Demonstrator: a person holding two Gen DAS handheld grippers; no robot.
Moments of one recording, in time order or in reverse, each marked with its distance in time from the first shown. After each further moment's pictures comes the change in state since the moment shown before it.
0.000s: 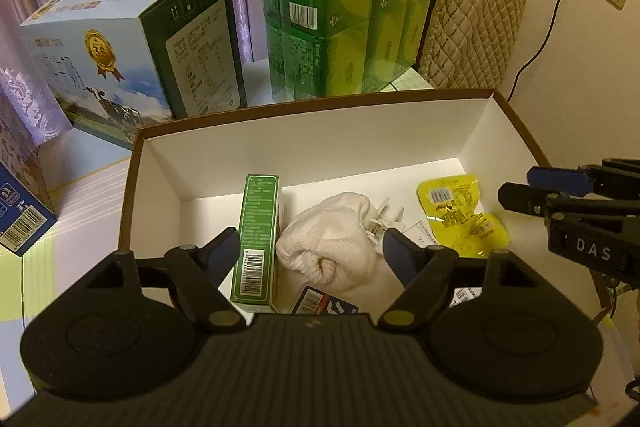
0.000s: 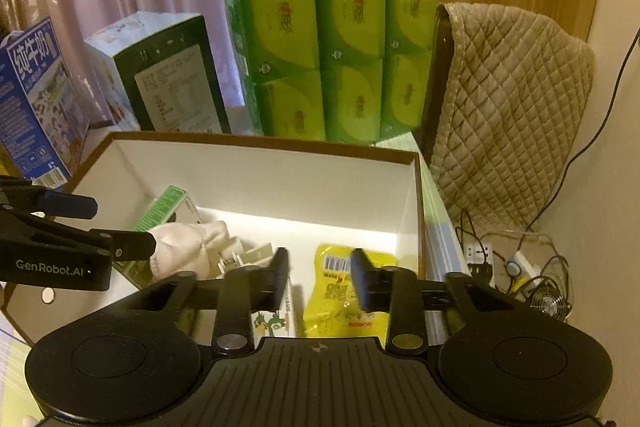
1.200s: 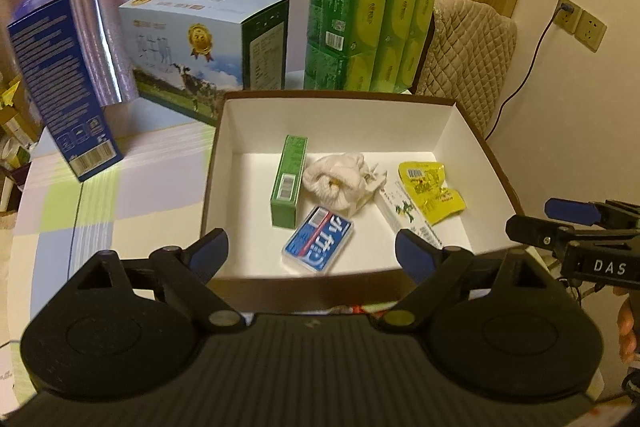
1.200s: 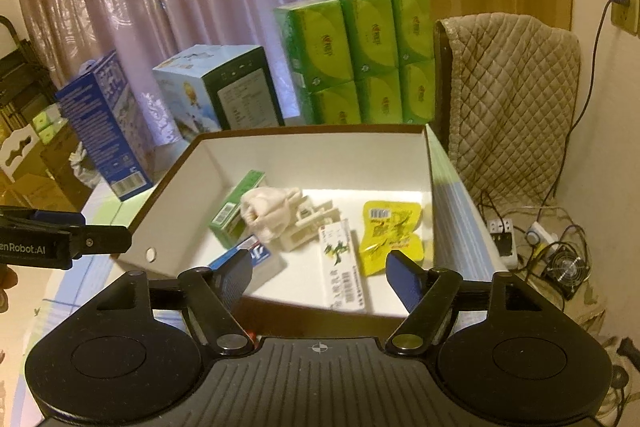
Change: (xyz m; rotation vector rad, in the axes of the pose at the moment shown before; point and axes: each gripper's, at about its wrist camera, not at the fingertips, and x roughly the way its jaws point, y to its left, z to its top) left arm -0.144 0.011 -0.085 -0.119 -0.092 0.014; right arm -0.127 0.026 -0.065 0.073 -0.069 0.122
